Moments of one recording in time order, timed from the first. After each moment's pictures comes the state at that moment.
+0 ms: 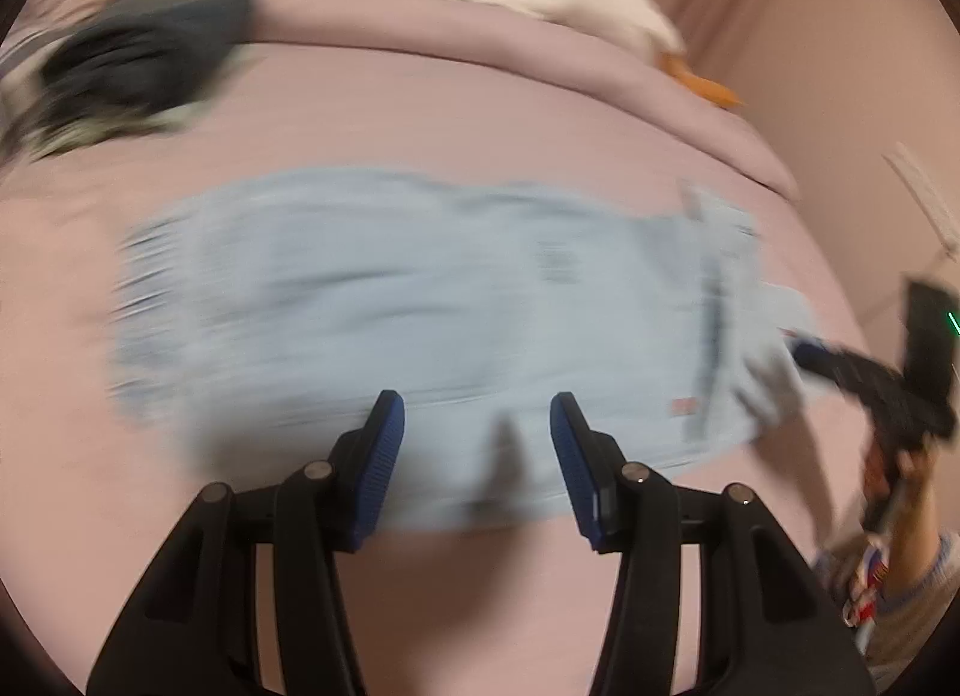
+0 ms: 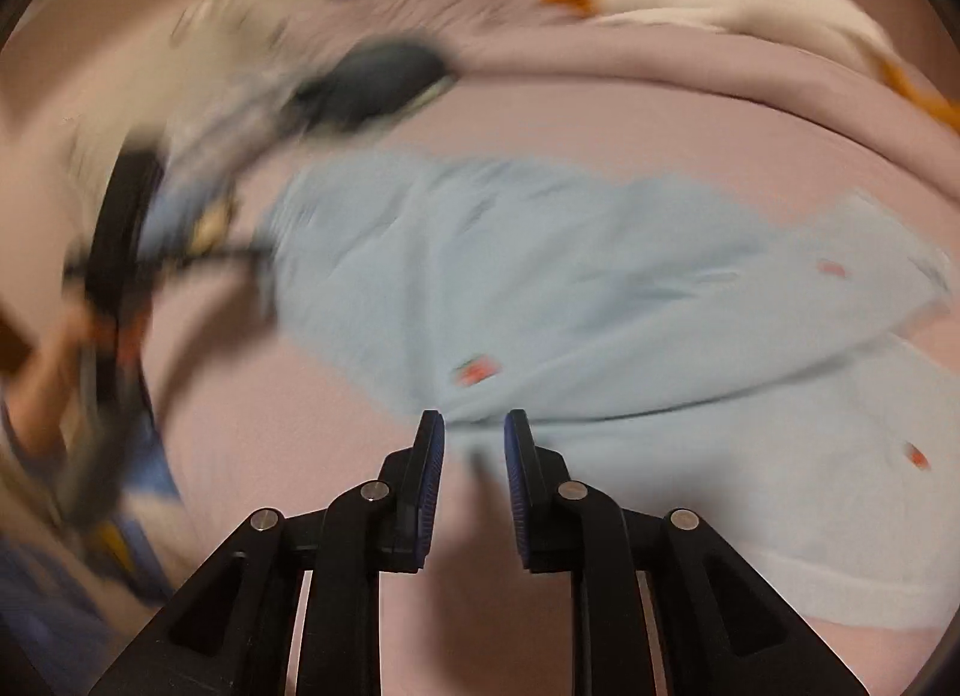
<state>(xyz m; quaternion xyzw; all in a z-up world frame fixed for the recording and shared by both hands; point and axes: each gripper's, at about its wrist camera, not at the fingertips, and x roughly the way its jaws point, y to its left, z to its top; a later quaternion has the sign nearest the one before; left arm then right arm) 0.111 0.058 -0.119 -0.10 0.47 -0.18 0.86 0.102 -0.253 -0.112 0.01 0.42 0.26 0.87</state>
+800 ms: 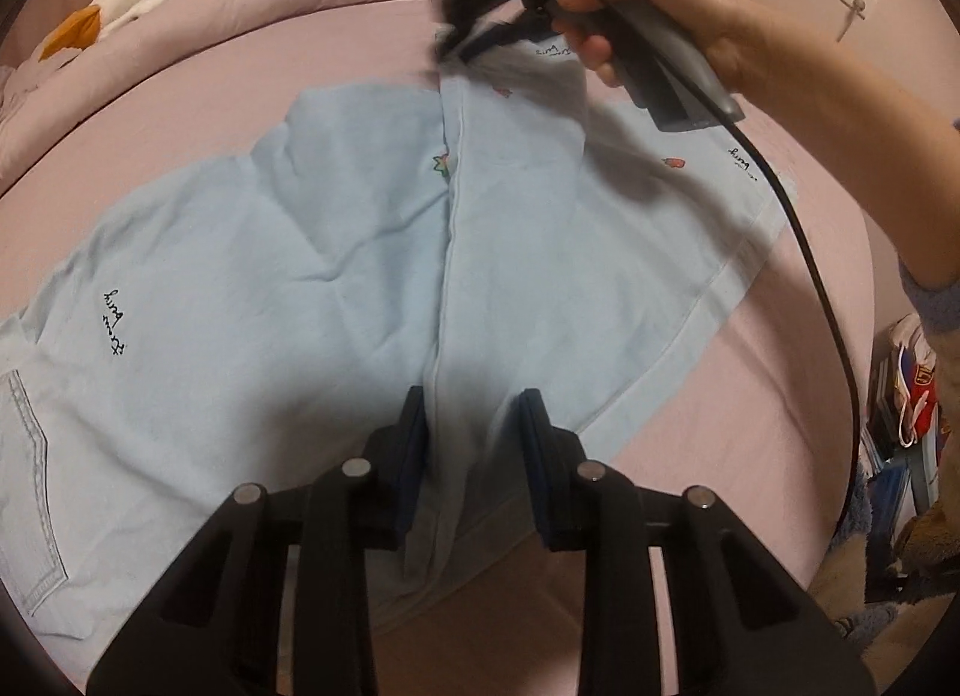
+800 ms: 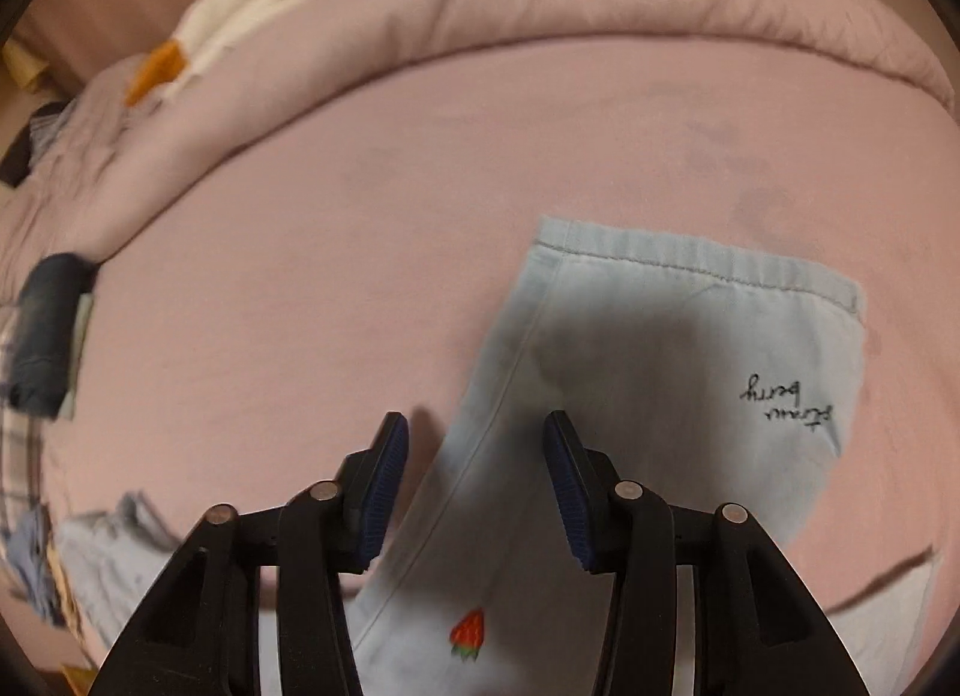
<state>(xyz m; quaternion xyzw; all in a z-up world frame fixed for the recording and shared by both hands) 0.130 -0.128 -0.164 0.08 0.48 -0.33 0.81 0.326 -0.339 -0.136 0.11 0.52 0.01 0.85</state>
